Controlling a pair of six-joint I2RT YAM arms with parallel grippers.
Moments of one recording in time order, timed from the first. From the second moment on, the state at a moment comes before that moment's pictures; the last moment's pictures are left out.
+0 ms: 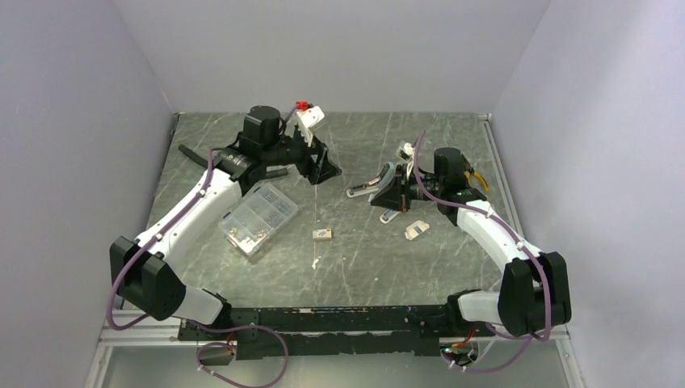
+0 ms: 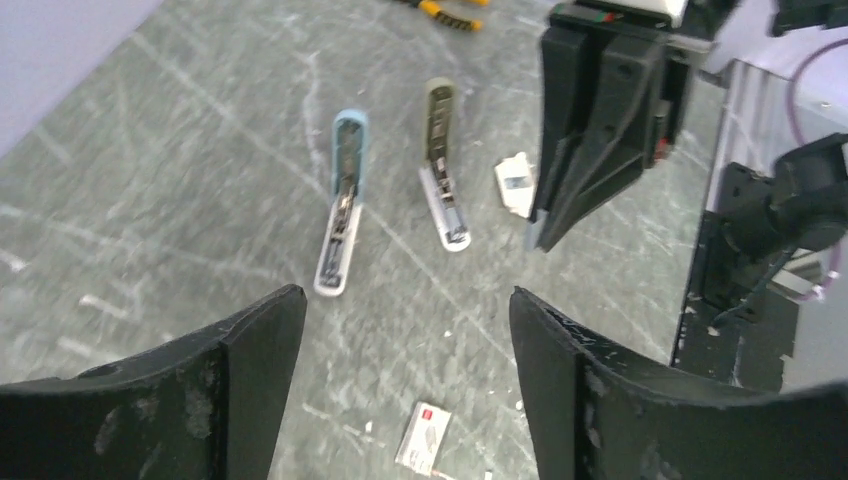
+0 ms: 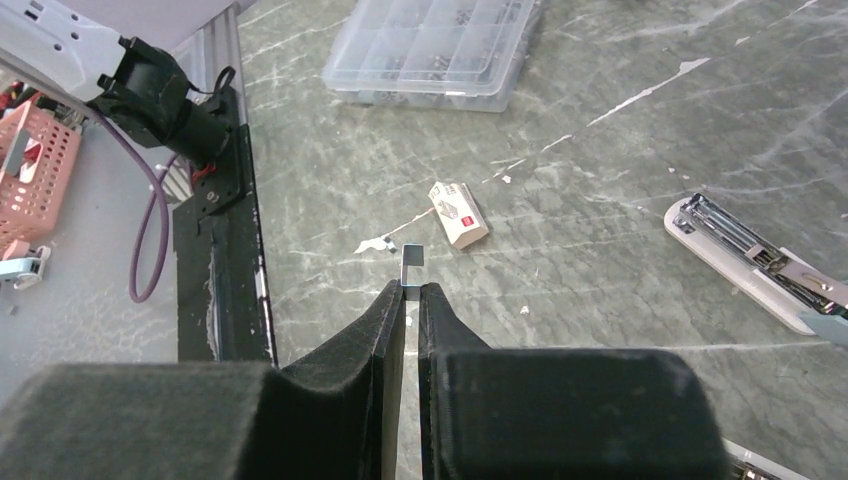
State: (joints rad) left arm -0.51 1.44 1.35 -0.27 0.68 0.10; right arm 0.22 1.28 0.81 -0.06 -1.08 -0.05
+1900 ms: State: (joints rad) left arm -0.55 1.66 1.20 0.11 0.90 -0.30; right arm 0.24 1.36 0.76 0.24 -1.08 0.34
